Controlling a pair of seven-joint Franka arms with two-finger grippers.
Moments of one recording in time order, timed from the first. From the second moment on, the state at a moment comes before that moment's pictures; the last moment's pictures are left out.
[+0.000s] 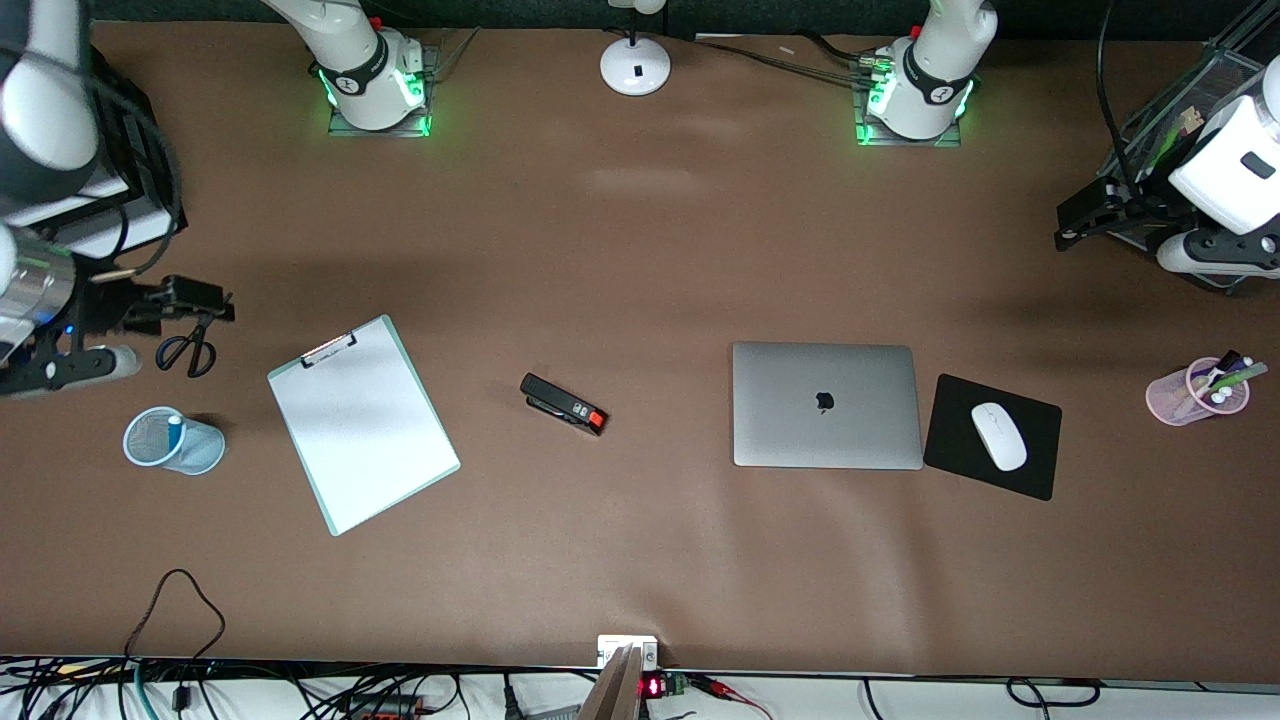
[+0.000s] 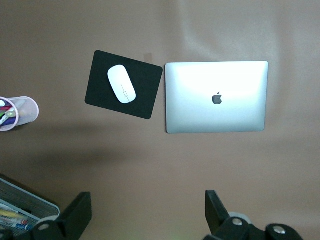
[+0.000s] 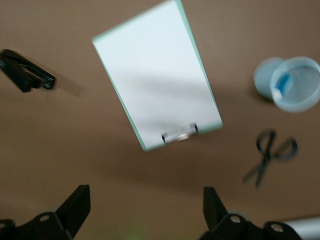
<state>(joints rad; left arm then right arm) 0.10 0.04 -0.18 -1.52 0.00 1.50 -0.05 0.09 0.28 -0.09 -1.41 0.07 1.49 -0.10</state>
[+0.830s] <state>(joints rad) 0.10 0.03 -0.18 -1.52 0.00 1.50 -0.06 -0.02 0.18 -0.07 -1.42 0.02 1.49 -0.04</state>
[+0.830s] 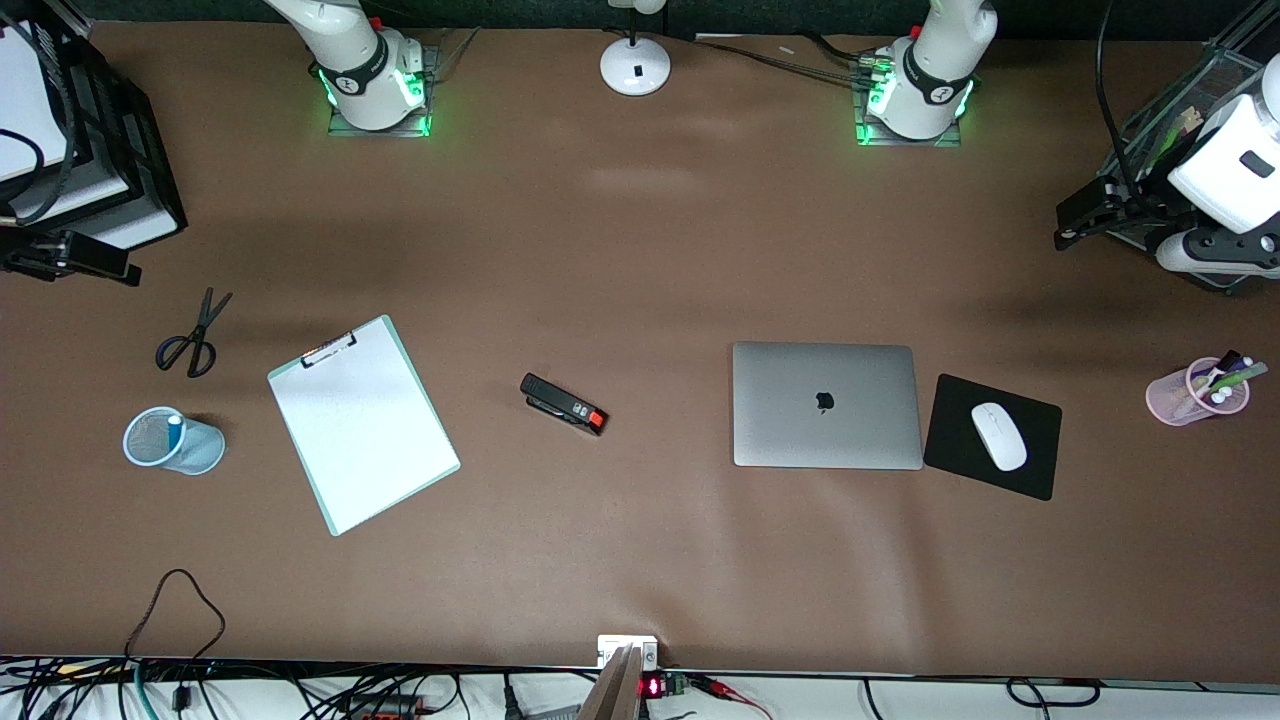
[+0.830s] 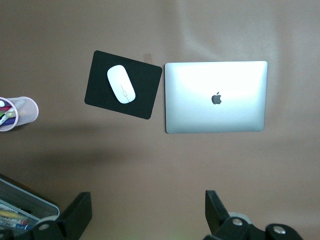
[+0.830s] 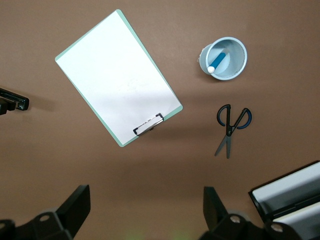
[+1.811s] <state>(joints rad) 0.10 0.03 -0.19 -1.52 0.00 1.50 -0.06 -0.02 0.01 -0.07 -1.61 0.02 1.58 -0.04</state>
